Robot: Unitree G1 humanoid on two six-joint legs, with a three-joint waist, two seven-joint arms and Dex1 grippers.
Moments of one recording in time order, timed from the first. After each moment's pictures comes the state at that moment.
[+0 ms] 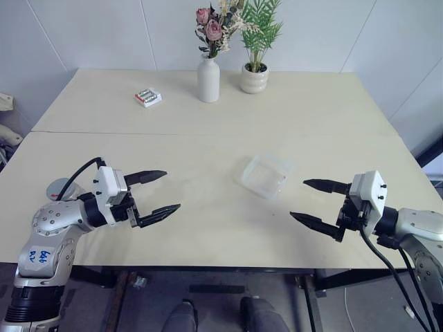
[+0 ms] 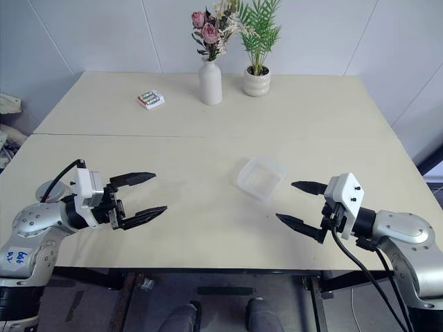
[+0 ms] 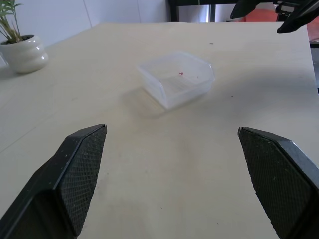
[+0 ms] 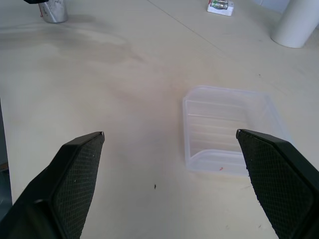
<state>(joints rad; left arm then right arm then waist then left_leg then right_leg) -0.19 0.68 0.21 -0.18 -0.51 0.16 -0.98 -0.09 -0.78 -0.25 -0.37 0.54 0.34 0.99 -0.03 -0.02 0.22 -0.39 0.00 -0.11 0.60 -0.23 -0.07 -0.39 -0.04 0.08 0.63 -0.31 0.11</state>
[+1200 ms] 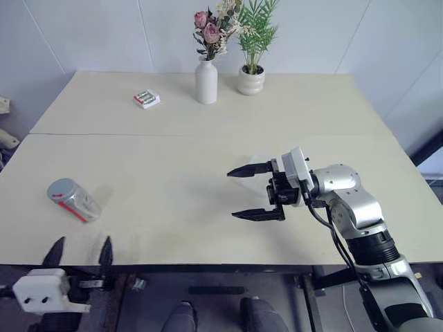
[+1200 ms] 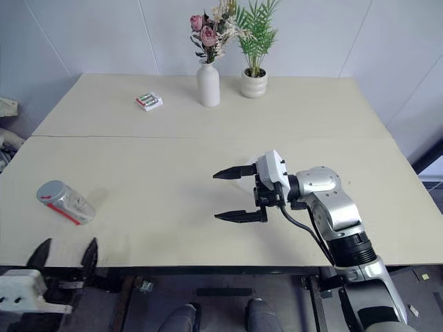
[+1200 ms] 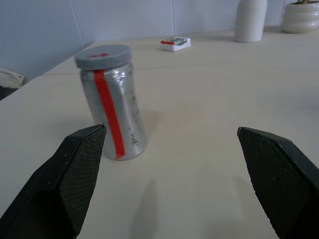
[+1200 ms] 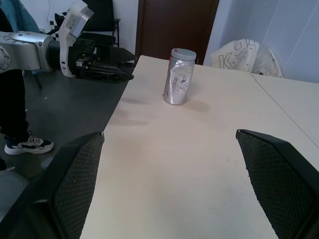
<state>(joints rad) 0.62 0.01 0.50 -0.57 -0.29 -0.17 -0.25 -0.65 -0.49 0.15 0.01 0.49 0.17 1.35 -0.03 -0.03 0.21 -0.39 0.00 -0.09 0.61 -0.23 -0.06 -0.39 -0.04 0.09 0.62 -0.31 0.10</state>
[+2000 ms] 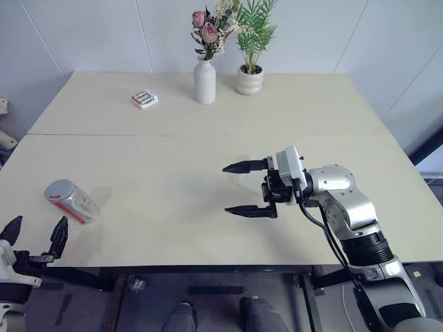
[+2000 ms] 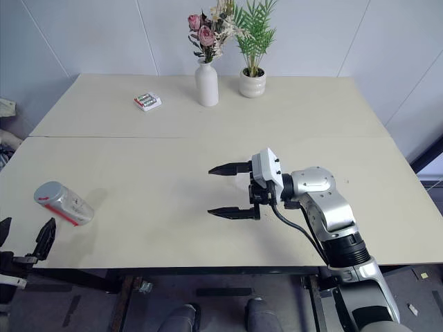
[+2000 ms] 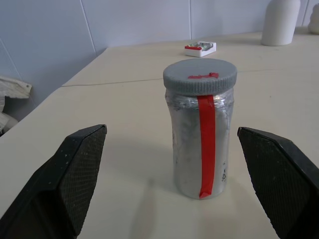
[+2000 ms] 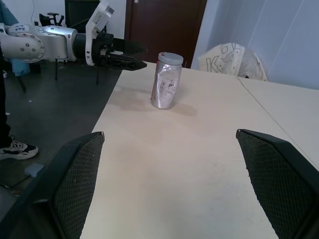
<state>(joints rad) 0.35 0.41 0.70 -0.20 -0.53 -0.07 -0.38 -0.65 -0.46 0.15 -0.02 0.46 0.18 1.28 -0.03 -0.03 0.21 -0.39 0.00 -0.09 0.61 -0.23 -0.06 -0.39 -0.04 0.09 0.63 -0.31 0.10</state>
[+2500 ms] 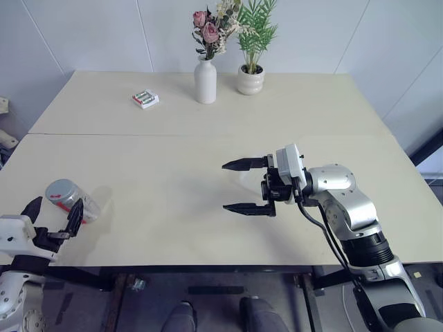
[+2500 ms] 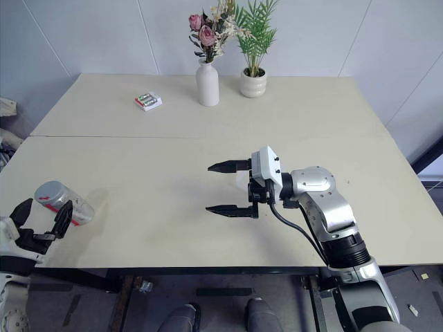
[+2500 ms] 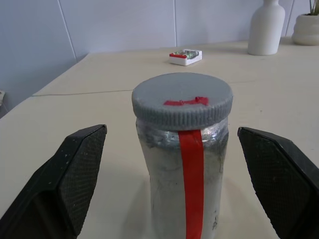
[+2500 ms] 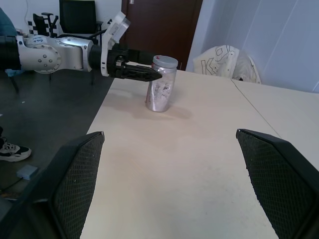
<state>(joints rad) 0.15 0.44 0.62 -0.09 -0.46 -0.05 -0.38 -0.65 -0.46 0.15 -0.04 0.46 0.18 1.25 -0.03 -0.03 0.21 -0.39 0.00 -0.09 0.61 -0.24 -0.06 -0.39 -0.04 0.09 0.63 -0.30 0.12</state>
